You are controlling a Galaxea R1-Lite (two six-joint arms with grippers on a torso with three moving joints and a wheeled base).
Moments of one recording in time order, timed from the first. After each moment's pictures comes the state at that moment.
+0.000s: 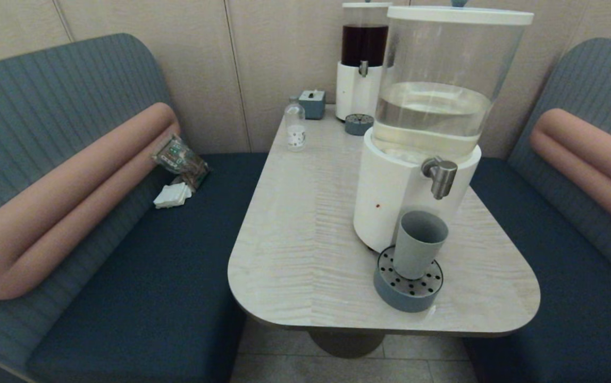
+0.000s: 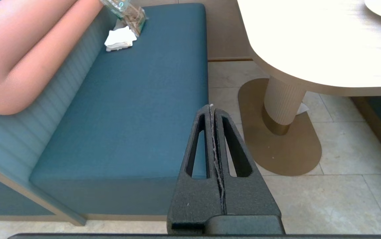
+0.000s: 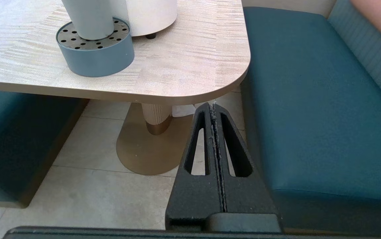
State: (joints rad) left arm -0.02 0.00 -0.01 0.01 -0.01 0.04; right arm 0.00 0.00 0.00 0.00 0.00 0.01
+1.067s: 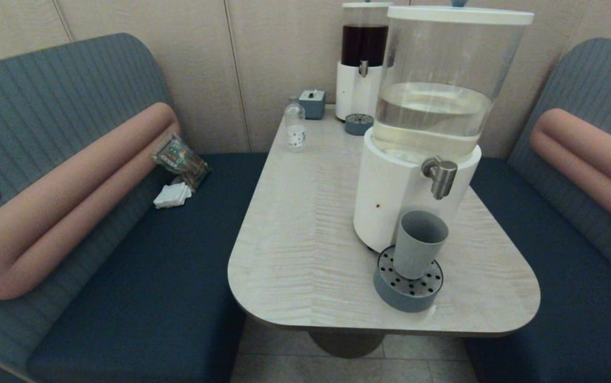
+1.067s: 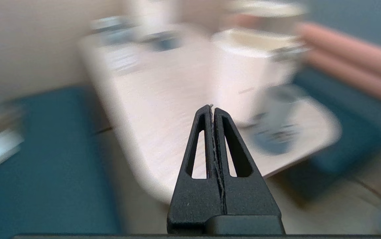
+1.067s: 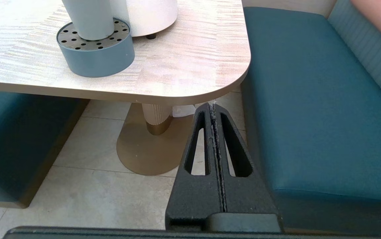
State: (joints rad) left arm -0.07 0.78 -0.71 -0.23 -0.53 -0.06; right arm 0.00 0.00 0.00 0.00 -0.01 0.01
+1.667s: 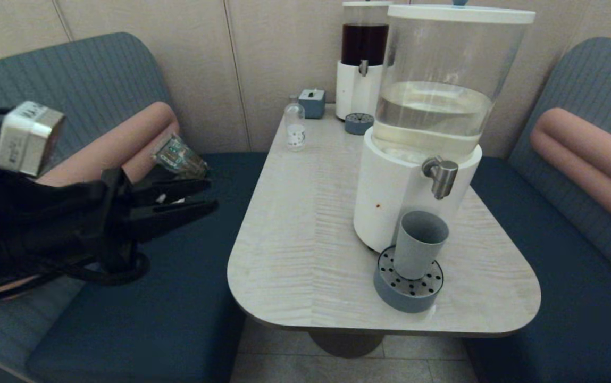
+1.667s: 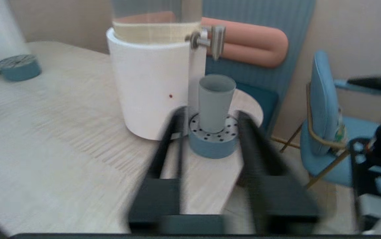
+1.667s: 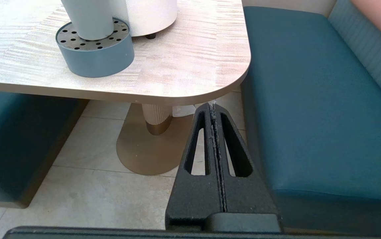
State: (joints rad) left arm -0.12 1.48 -0.54 -1.20 -1.01 -0.10; right arm 0.00 0.00 0.00 0.00 0.00 0.01
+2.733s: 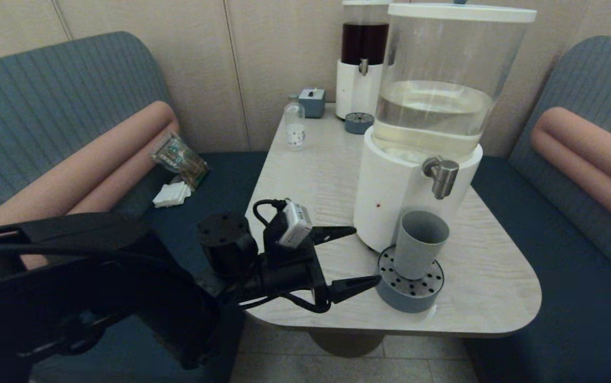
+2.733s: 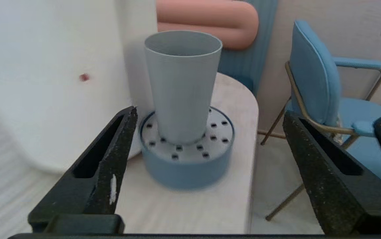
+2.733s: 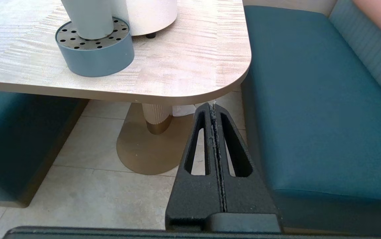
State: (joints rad) left arm -0.58 2.19 -0.82 -1.52 -0.75 0.04; right arm 0.00 0.00 0.00 0.00 0.00 0.01
